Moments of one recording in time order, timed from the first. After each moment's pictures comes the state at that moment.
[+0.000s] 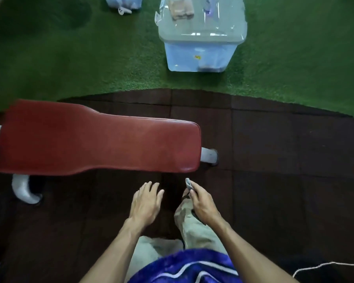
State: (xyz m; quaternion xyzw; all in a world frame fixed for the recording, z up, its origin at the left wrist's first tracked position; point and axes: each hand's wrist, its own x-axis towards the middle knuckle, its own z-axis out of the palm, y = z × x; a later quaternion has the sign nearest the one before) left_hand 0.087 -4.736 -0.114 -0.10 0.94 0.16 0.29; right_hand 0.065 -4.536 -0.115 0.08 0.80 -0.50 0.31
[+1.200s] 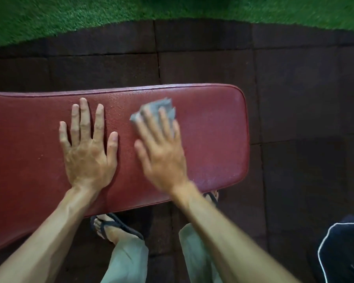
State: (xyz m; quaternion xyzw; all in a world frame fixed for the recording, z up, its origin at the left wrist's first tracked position) left_hand -0.132 -4.919 -0.365 -0.01 1.00 0.06 0.01; right_hand -0.127 -4.747 -0.366 -0.09 0.97 -0.24 0.01
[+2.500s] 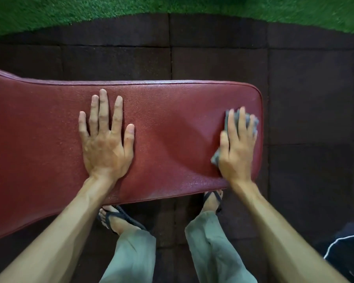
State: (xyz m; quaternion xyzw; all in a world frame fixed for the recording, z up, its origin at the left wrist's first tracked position) left_hand -0.133 -4.919 -0.369 -0.02 1.00 0.04 0.01; right_hand -0.119 -4.634 -0.383 0.11 0.97 -0.20 0.05
